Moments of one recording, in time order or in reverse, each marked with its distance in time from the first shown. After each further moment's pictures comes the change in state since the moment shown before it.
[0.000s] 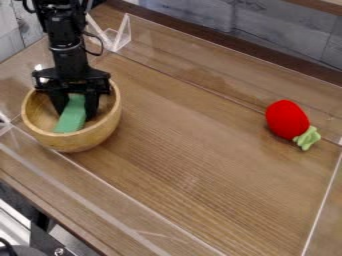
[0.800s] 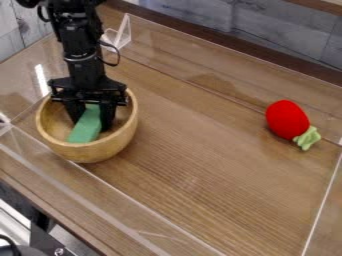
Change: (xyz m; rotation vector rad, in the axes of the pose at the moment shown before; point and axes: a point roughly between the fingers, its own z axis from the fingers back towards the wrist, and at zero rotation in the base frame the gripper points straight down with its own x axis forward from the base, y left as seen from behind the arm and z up) arm -0.026 -0.025 0.000 -0.025 0.038 -0.118
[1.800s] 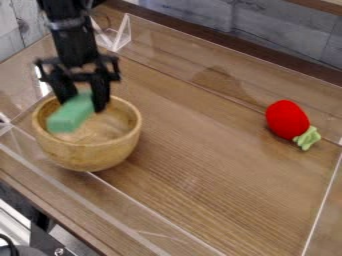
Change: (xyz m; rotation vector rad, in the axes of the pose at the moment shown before) arm -0.023 -0.004 0.064 -0.105 0.045 0.011
